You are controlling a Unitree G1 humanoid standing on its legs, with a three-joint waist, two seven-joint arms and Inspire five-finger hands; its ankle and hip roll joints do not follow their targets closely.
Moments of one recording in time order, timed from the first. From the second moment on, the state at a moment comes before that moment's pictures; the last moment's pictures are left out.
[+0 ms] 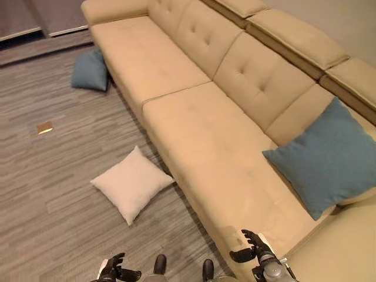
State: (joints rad) left arm 0.03 0.28 -0.12 1.12 -0.11 -0.12 0.14; right arm -0.06 -0.28 0.28 0.96 -0.08 -0.08 -0.15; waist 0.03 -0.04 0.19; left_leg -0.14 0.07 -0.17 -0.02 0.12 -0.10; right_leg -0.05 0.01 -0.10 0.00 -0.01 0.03
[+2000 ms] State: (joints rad) left arm 0.00 0.33 -0.12 1.17 -0.04 -0.08 0.15; right arm -0.06 -0.25 0.31 0.96 -0.17 -0.06 -0.16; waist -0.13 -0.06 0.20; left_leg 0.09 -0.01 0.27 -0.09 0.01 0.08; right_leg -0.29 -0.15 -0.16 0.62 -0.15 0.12
